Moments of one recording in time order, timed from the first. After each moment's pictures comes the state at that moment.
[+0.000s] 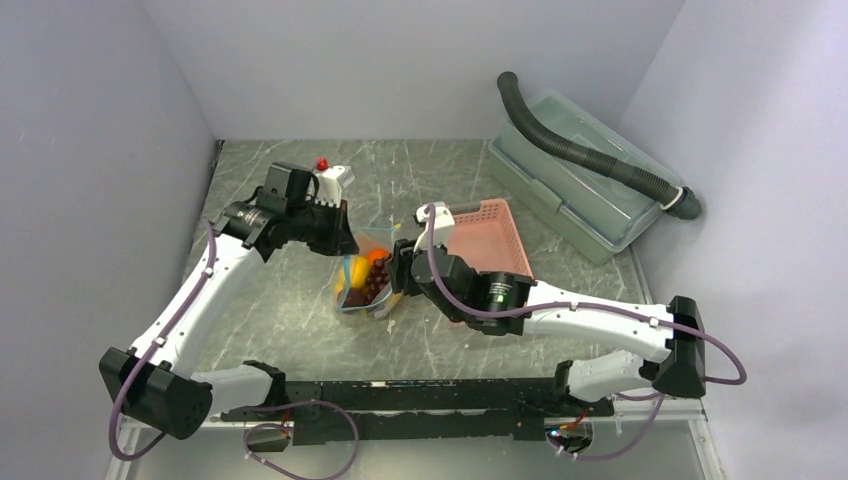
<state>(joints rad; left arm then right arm) -0.38 1.21 1.25 -0.87 0.43 -0.17 1.26 1.30 1.12 -0.28 0.62 0.65</state>
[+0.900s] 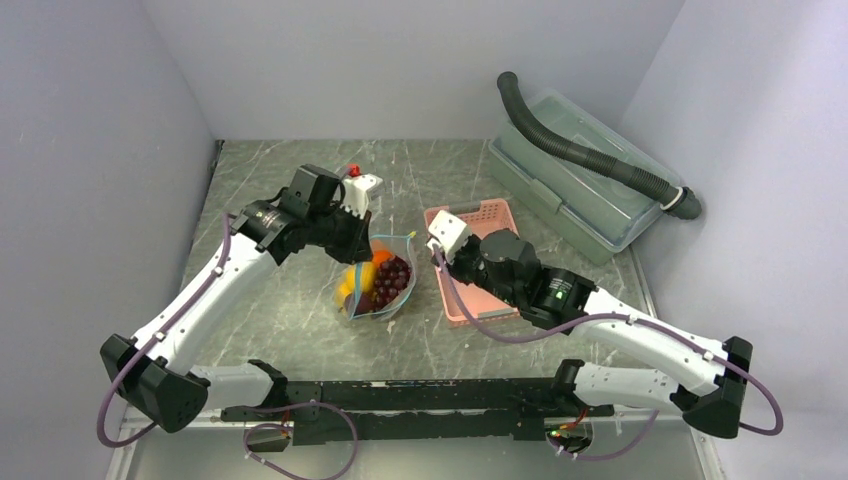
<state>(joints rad) -0.54 1.24 1.31 -0.91 0.34 -0.07 1.03 1.02 0.99 -0.30 0.27 -0.29</state>
